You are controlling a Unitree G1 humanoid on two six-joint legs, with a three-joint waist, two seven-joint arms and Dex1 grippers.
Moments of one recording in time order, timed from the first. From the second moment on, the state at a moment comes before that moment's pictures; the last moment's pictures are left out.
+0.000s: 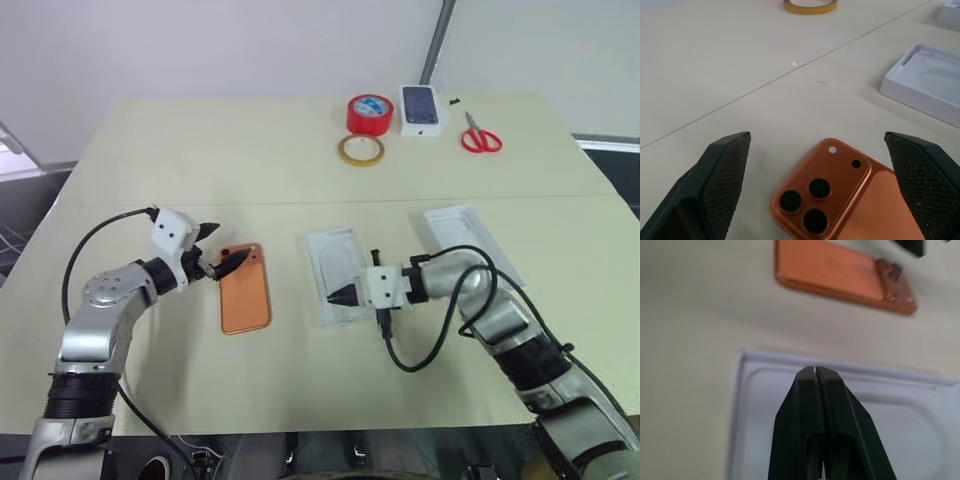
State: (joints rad) left arm -0.25 0.60 0.13 -0.02 -0.36 0.34 -0.74; right arm -0.51 -0.58 0.38 0.01 0.01 -0.04 1.12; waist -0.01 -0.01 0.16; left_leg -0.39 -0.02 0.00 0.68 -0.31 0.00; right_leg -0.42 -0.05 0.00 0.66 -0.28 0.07
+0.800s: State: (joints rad) left arm -0.31 0.75 0.37 -0.01 -0.83 1.39 -0.68; right arm -0.76 -0.24 0.49 0.18 -0.13 0.18 0.93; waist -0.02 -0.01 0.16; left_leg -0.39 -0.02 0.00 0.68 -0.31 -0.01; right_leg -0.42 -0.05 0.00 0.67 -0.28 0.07
